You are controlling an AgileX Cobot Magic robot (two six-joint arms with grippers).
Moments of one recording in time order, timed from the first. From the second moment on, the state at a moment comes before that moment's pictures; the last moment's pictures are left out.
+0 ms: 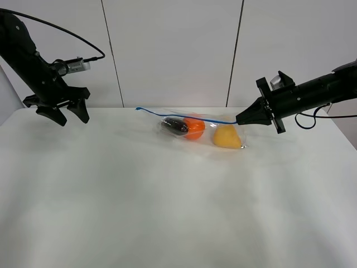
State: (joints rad) left arm 0.04 2.04 -1.72 -0.23 1.16 0.18; right arm -0.14 2.03 -1.39 1.11 1.21 -0.62
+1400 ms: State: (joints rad) left arm 0.04 1.29 -1.15 -0.11 1.22 0.11; right arm -0.14 2.00 -1.68 0.46 1.21 -0.30
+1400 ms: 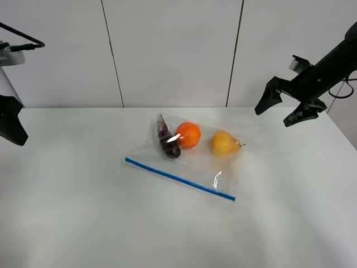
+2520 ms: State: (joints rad) left arm 0.04 0.96 -1.05 -0.01 1.22 -0.01; right arm -0.14 1.15 -0.97 0.06 1.21 -0.14
